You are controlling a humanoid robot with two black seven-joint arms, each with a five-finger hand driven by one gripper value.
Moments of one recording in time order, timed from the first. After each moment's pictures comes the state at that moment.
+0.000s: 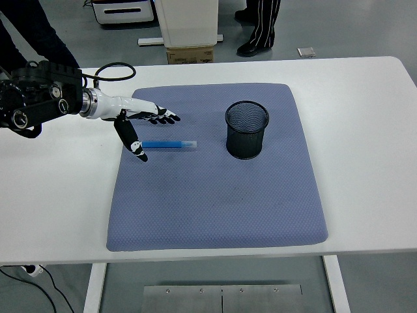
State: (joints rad) left arm -1.53 0.38 0.68 -0.83 0.58 -0.35 -0.42; right arm 0.00 0.00 0.57 0.25 0.35 0.07 0.01
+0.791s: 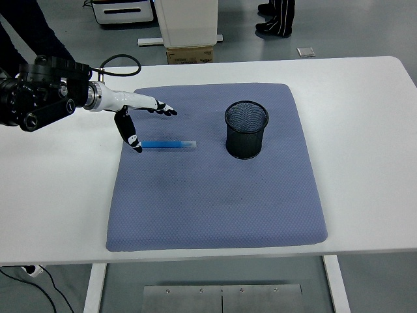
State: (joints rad) left arm -1.52 0.32 0.67 -0.74 0.74 -0.28 -0.42; right arm 0.00 0.00 0.57 0.25 0.35 0.07 0.01
